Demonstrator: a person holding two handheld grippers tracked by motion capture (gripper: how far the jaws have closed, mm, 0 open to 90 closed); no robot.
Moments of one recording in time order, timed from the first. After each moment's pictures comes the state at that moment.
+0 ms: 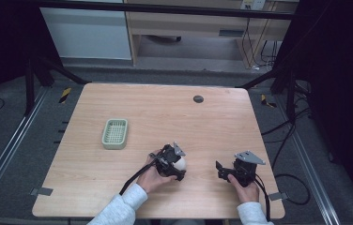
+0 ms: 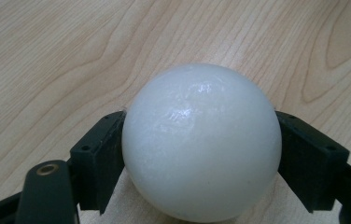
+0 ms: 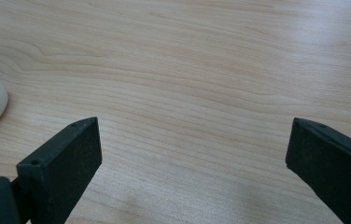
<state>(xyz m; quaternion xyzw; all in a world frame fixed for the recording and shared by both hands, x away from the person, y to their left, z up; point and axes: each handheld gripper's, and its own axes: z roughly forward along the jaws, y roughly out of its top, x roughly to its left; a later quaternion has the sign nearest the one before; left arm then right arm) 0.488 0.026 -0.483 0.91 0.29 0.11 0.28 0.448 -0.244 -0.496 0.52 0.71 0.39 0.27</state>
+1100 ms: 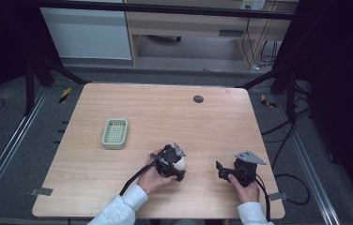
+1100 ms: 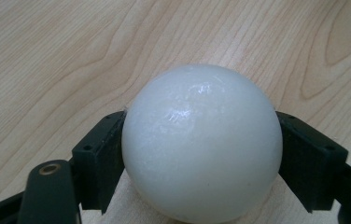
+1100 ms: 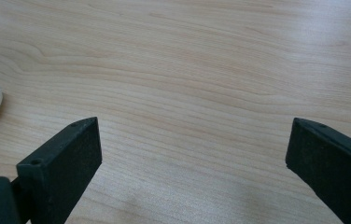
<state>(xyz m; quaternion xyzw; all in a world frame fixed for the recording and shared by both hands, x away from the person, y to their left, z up) 0.485 0.026 -0.476 0.91 0.29 0.13 0.27 0.447 -0.245 -0.496 0.52 0.71 0.39 0.27</state>
